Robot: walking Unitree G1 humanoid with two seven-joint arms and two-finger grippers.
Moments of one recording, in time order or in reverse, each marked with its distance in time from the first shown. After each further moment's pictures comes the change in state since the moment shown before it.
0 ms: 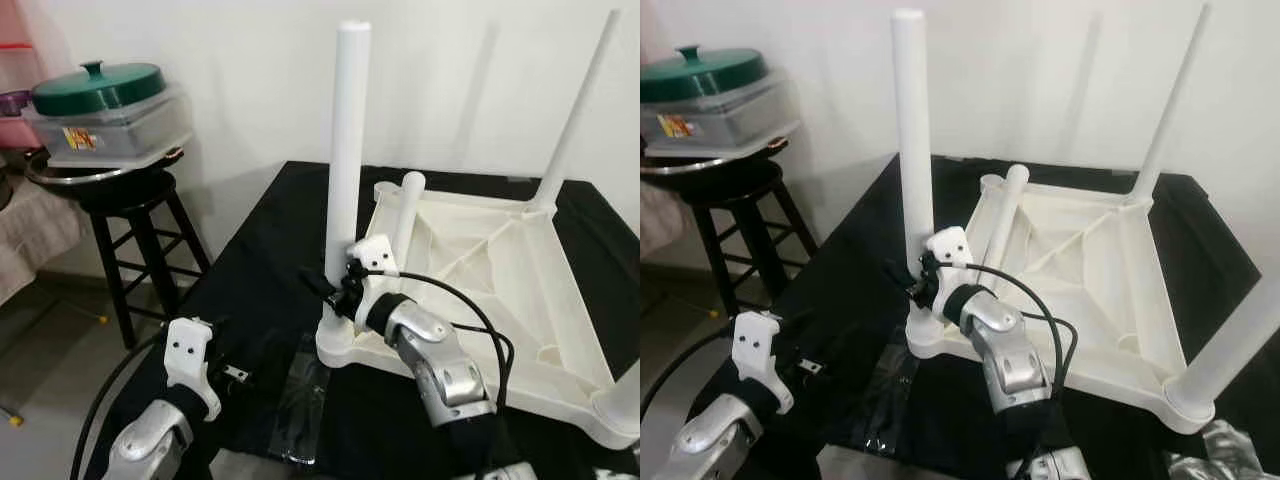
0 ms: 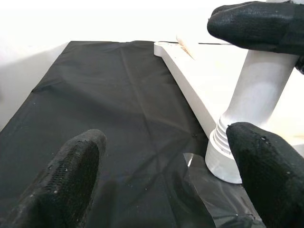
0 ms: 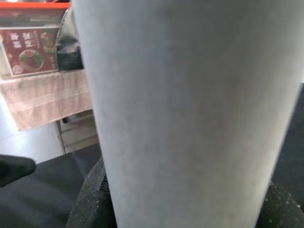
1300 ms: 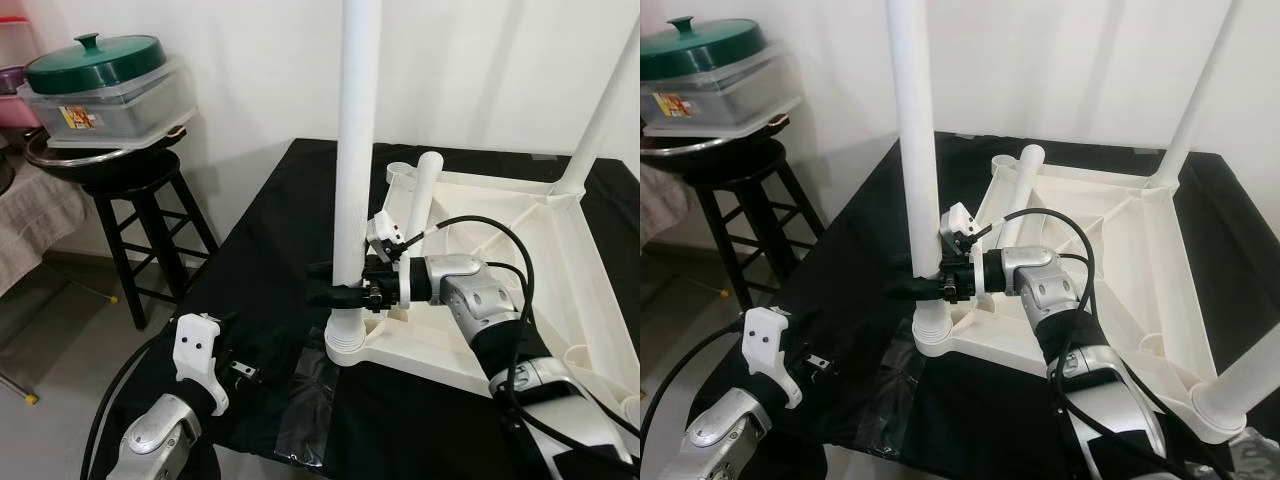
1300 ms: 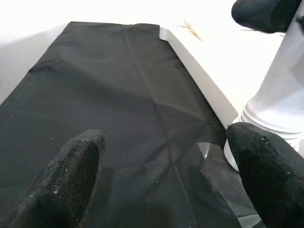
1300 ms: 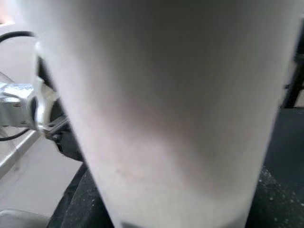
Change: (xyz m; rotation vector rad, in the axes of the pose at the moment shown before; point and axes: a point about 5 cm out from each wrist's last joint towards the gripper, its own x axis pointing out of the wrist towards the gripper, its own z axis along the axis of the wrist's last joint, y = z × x) left arm 0.004 0.000 -0.001 0.003 0.007 -0.012; right arm -0.006 -0.043 0.023 -0.037 0.091 0.691
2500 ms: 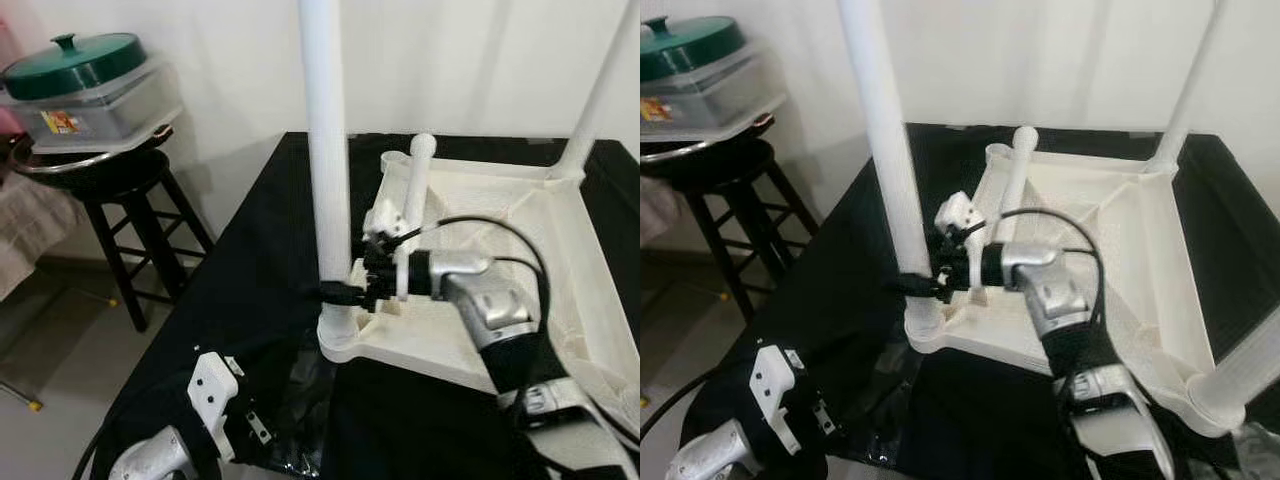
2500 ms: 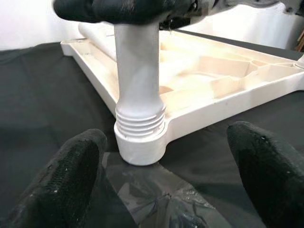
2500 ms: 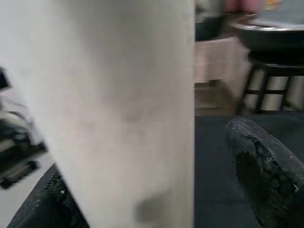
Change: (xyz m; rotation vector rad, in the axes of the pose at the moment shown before) left arm -0.030 -0.034 0.004 0.114 -0.071 -0.375; right arm 0.005 0.005 0.029 -0.072 -0.015 -0.029
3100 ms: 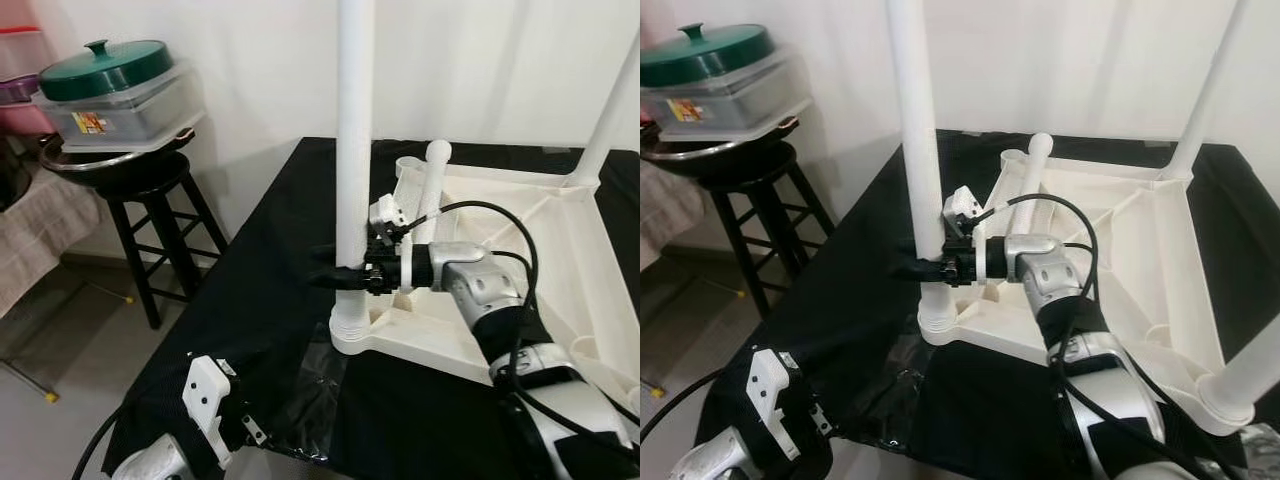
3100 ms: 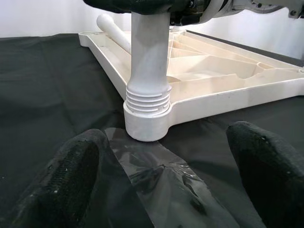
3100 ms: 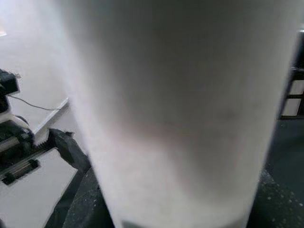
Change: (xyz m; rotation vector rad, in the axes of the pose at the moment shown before) left arm -0.003 0.001 -0.007 -0.085 0.011 0.030; right arm -0.012 -0.015 -0.012 0.057 -0.005 -0.034
